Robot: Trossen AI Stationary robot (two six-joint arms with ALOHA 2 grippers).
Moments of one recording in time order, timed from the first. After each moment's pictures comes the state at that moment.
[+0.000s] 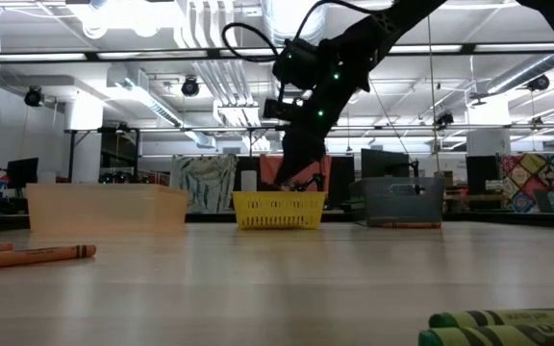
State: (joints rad) left arm -0.55 1.27 0.92 0.04 -0.86 -0.18; right arm -0.31 1.94 1.39 -0.34 0.05 -0.38
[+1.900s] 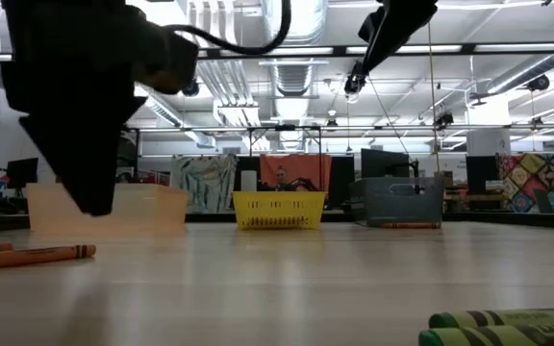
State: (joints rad) left arm -0.54 1.94 1.37 -0.95 -0.21 -1.27; right arm 0.06 1.42 1.33 -0.90 0.04 -0.02
